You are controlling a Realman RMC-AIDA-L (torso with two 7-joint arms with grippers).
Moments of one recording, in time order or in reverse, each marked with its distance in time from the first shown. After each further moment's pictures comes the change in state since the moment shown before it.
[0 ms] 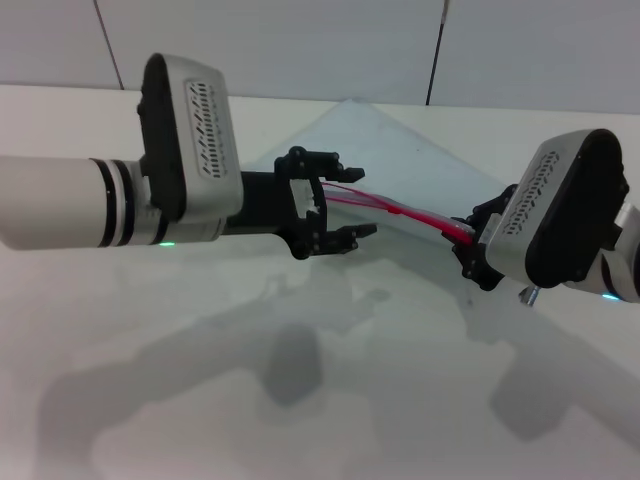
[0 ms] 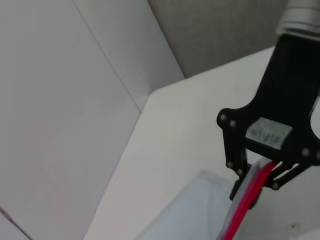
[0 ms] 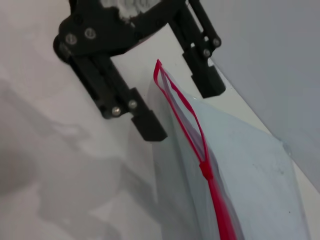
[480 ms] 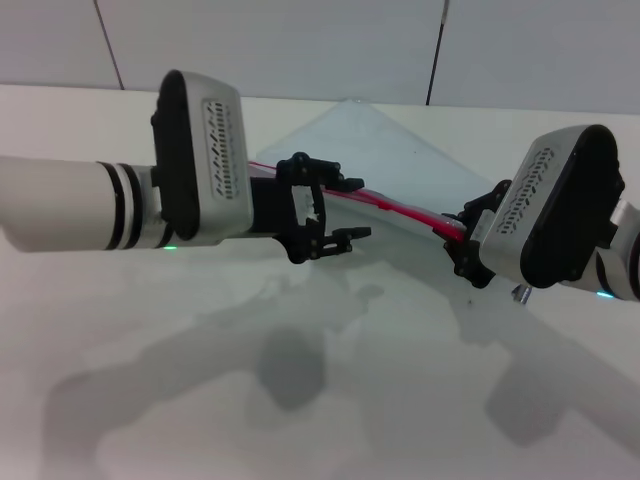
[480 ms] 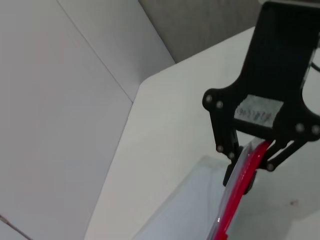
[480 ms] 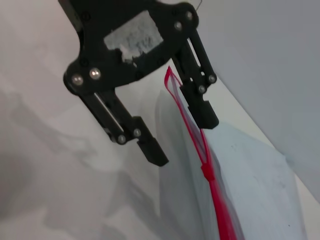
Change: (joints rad) left arm -0.001 -0.001 0.030 0.006 0.038 0.043 0.058; right arm -0.004 0.002 -0.009 -0.030 0.001 -0.008 0.001
